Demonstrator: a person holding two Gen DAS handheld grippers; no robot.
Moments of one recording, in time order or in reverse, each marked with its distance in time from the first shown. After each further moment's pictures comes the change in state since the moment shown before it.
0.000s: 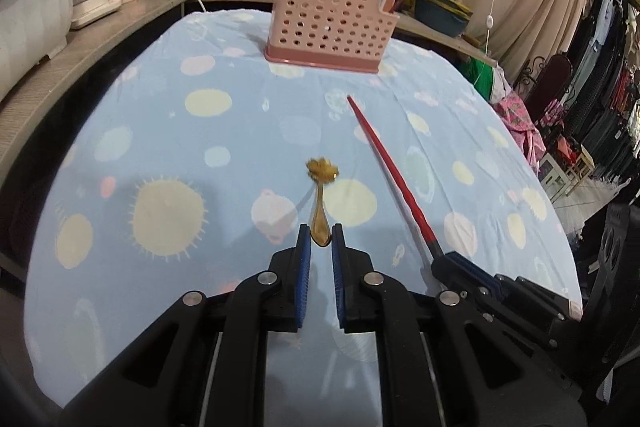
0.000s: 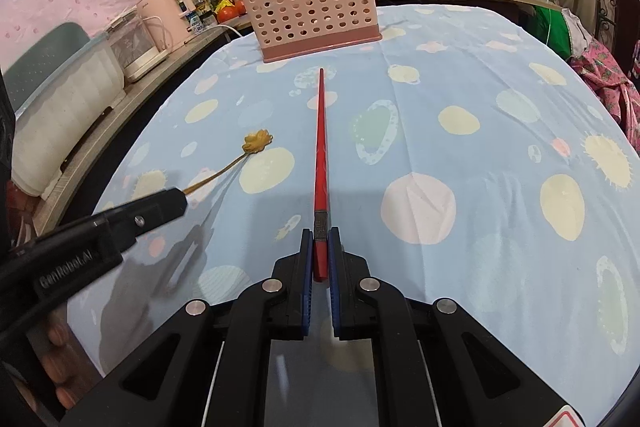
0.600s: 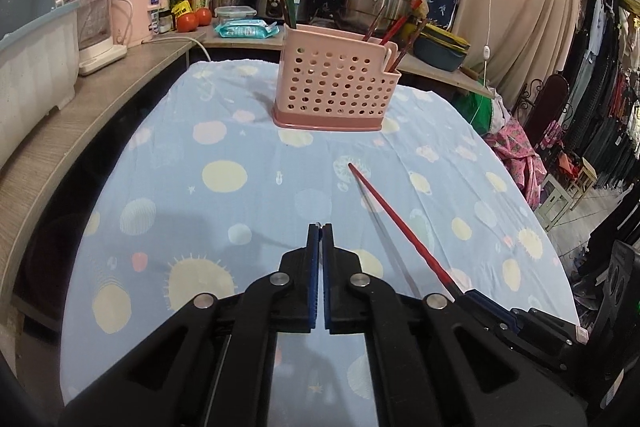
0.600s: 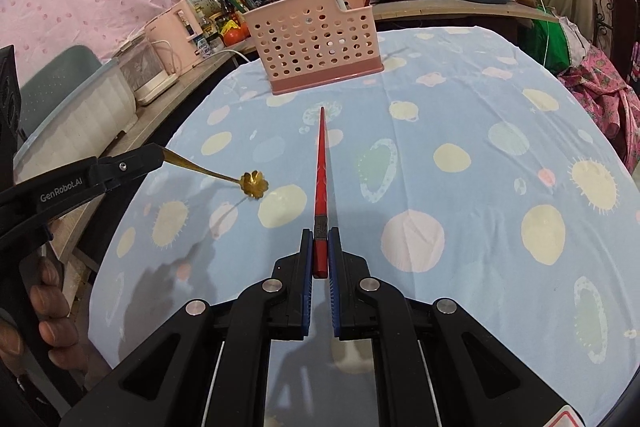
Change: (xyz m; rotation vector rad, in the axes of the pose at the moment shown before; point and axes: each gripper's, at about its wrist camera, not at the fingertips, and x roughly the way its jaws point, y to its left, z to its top) left arm -0.022 0.005 0.042 0.039 -0.118 0.011; right arm -0.027 -0.003 0.017 0.016 -0.055 0.032
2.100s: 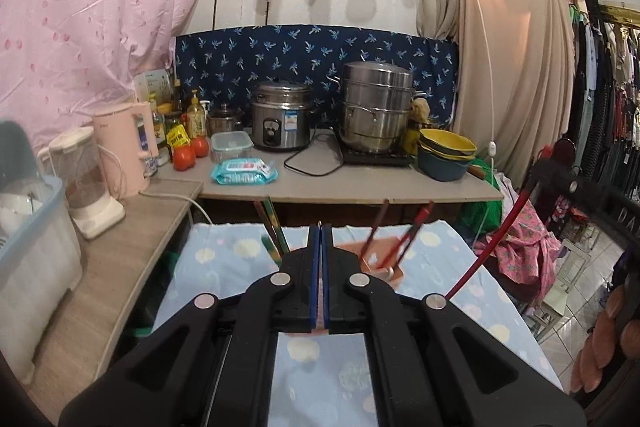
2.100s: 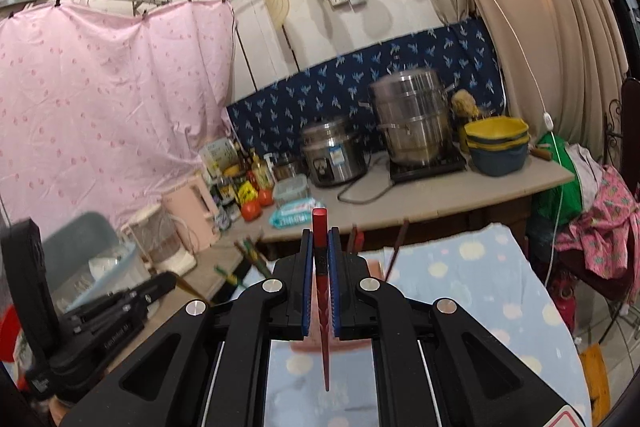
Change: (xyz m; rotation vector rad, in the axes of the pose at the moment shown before) left arm -0.014 -0.022 0.216 0.087 -0.310 0.063; right arm -0.076 0.006 0.273 -0.010 -0.490 0.071
